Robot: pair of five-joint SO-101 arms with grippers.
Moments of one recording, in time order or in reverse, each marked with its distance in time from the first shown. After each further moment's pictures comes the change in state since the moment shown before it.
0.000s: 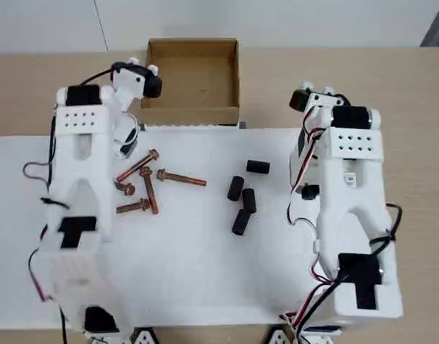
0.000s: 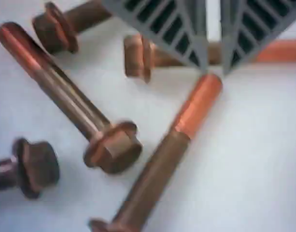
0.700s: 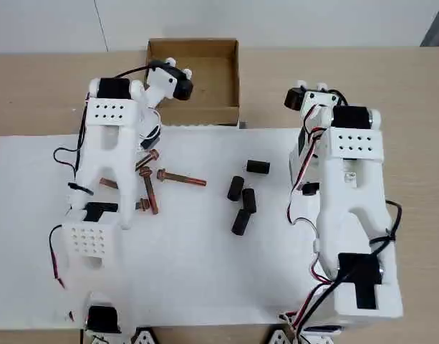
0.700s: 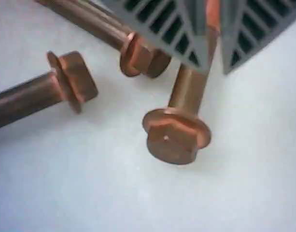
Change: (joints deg) left arm 5.6 12.6 -14.2 1.9 -5.3; right arm 0.1 0.0 0.0 -2.2 3.8
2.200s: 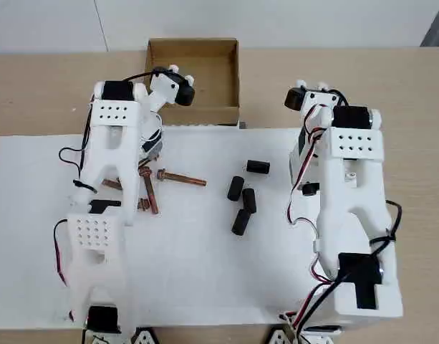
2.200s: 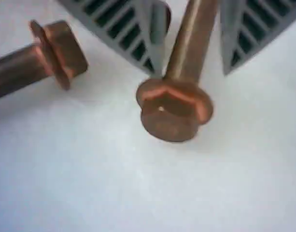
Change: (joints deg) left arm -0.2 6.2 -3.6 0.2 -1.5; right arm 0.0 0.0 0.0 0.0 0.0
